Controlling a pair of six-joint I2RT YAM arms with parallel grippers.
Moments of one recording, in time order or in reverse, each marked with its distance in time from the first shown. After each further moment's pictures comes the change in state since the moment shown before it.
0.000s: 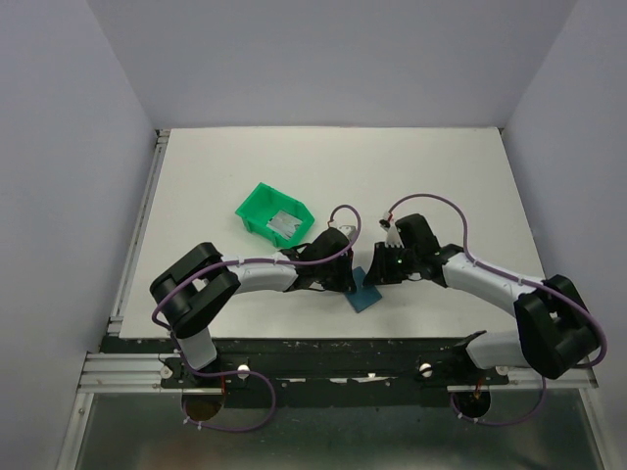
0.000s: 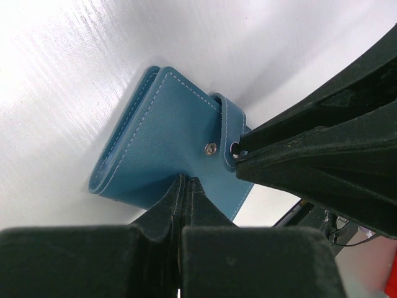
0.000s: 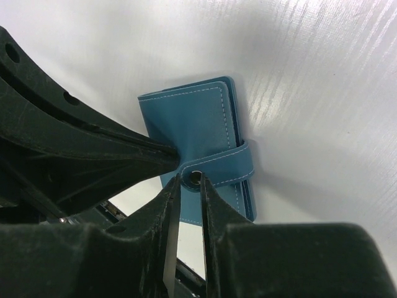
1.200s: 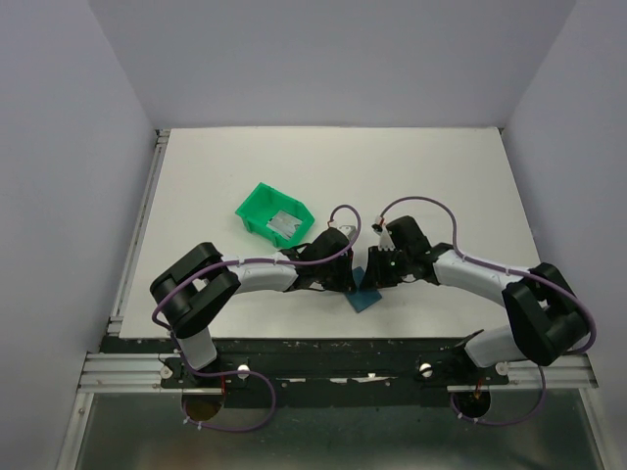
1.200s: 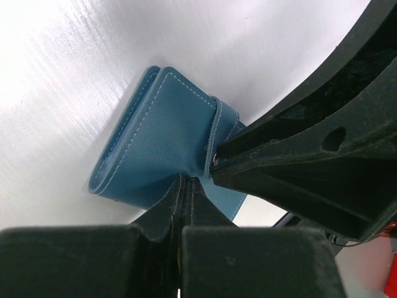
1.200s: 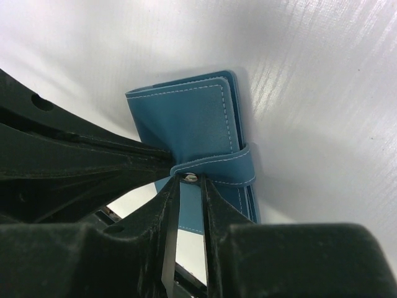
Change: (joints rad) left arm 0.000 0.001 0.000 0.003 0.002 -0.002; right arm 0.039 0.081 0.018 0.000 0.017 0.003
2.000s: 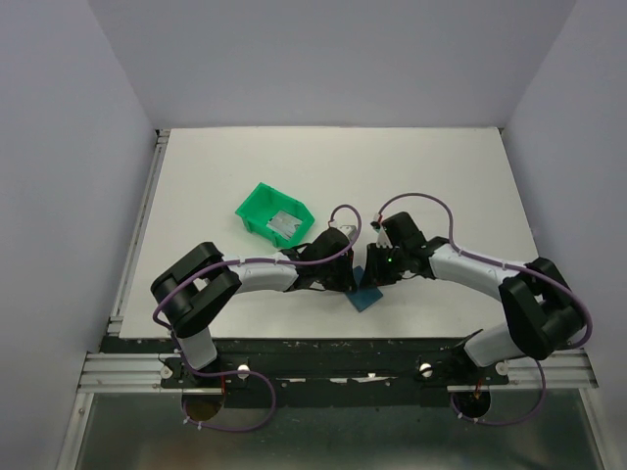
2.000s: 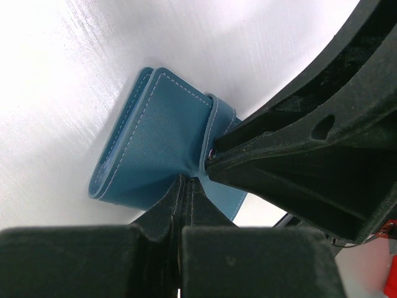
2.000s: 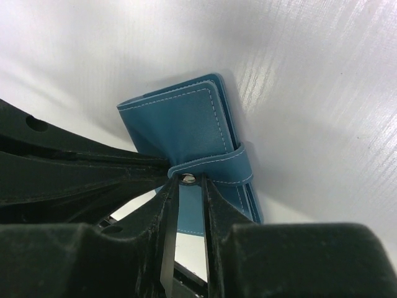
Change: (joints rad) left arm 0.000 0.005 0.000 0.011 0.003 0.000; right arm 0.007 0.034 0.060 -0.069 0.062 0.024
